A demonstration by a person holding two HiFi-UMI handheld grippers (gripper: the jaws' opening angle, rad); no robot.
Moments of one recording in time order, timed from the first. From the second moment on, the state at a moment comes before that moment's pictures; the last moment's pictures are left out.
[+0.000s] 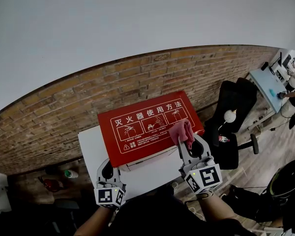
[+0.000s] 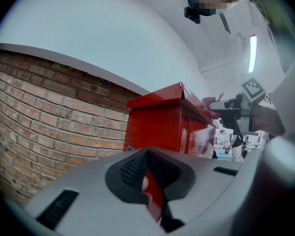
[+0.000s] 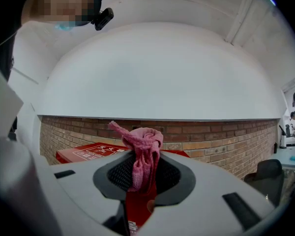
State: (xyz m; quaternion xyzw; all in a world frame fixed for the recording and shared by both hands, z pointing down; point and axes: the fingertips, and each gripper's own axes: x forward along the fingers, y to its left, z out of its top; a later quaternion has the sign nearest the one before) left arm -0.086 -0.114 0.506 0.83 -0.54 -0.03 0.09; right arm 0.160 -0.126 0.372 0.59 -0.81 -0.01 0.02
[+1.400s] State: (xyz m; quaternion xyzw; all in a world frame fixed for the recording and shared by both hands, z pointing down) left arm -0.095 -0.111 0.513 0.82 -0.57 -0.02 0.09; right arm 0.245 -0.145 0.371 0.63 -0.77 -0.06 0.11
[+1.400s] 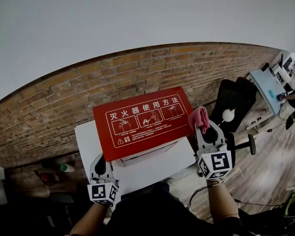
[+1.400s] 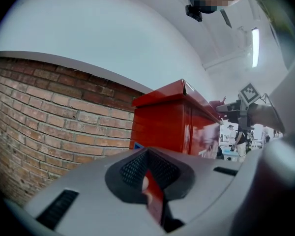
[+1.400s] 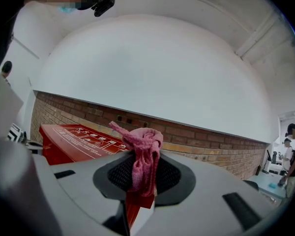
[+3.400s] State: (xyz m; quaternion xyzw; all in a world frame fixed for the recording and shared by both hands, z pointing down) left arm -0.144 -0.096 0.527 0.80 -0.59 -0.02 0.10; right arm 0.165 -0.177 0.372 0.54 -0.78 -0.12 0.30
